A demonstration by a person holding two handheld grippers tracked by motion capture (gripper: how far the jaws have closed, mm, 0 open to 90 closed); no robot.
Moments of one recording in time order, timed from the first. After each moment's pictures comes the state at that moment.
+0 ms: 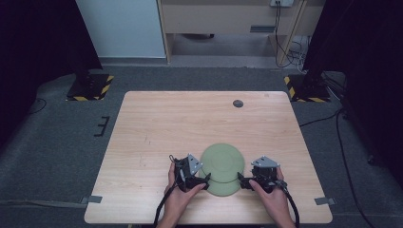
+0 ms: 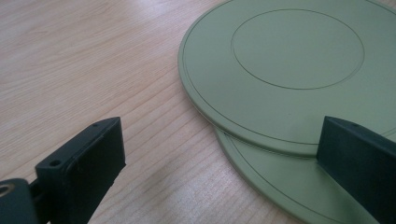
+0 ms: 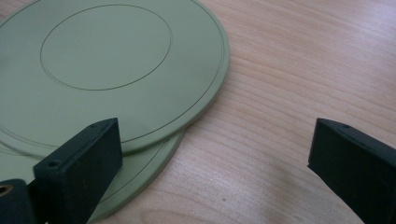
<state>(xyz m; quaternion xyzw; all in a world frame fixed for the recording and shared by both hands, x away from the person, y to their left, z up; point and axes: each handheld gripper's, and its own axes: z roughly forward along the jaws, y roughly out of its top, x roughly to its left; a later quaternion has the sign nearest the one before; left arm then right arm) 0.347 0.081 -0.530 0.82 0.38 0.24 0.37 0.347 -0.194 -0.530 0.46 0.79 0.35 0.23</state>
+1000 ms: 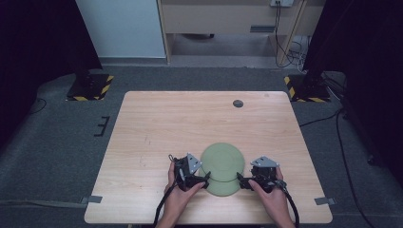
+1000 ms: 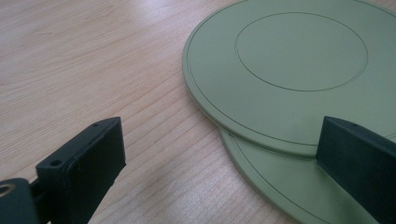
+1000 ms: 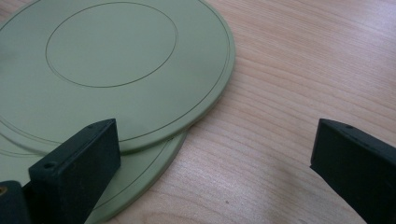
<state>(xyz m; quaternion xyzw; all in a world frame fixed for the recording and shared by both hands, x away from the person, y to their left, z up) 0.350 0.082 -0.532 0.81 0.38 0.24 0.37 0.348 -0.193 -0.531 0.46 0.79 0.35 0.23</state>
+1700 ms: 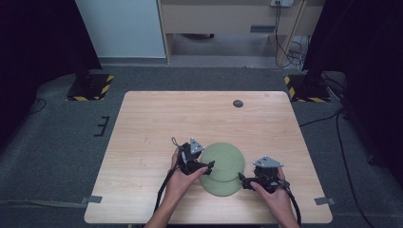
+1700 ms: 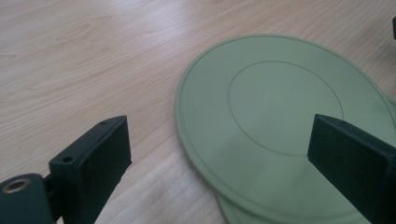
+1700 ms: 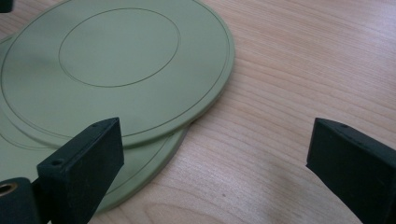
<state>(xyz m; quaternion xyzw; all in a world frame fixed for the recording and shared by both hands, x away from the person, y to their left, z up) 0.395 0.072 -0.501 0.82 0.38 0.16 0.38 0.346 -0.201 -0.528 0.45 0.79 0.36 0.21</state>
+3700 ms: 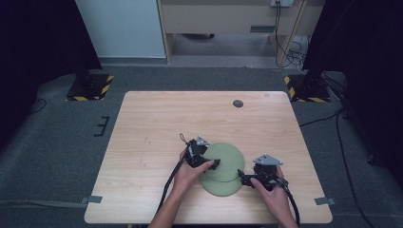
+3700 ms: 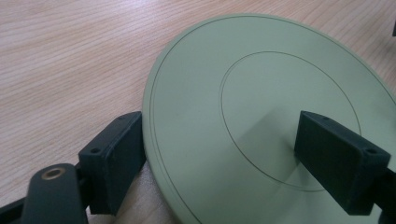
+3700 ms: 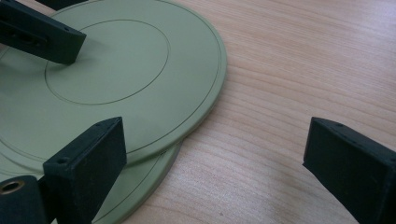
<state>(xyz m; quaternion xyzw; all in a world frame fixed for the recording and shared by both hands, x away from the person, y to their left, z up) 0.423 0.059 -0.527 0.83 0.41 0.07 0.38 0.354 -0.199 -0.530 0.47 0.77 0.37 0.21</state>
